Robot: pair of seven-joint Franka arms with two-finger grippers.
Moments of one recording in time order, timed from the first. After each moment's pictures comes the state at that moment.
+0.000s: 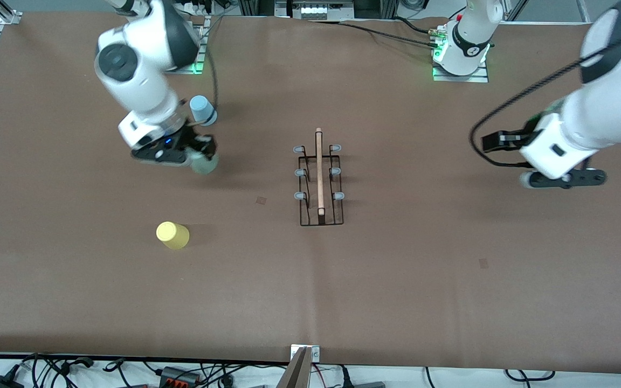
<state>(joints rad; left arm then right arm) 0.17 0.28 -0.37 -1.34 0.04 1.33 -0.24 0.19 0.03 0.32 -2.09 0.02 2.18 0.68</state>
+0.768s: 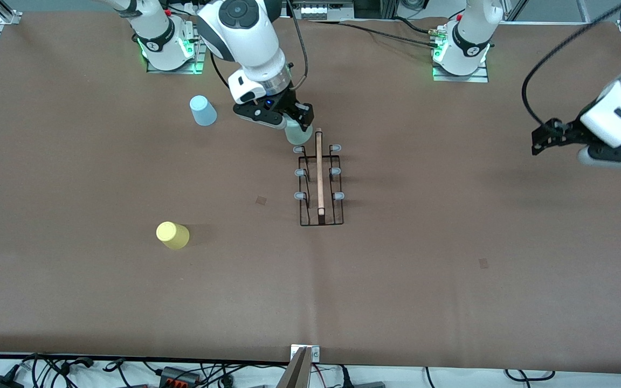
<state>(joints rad) -0.01 -0.02 -0.03 -1.73 0.02 1.72 0.05 0.45 0.20 0.40 -1.96 0.01 2.34 1.22</state>
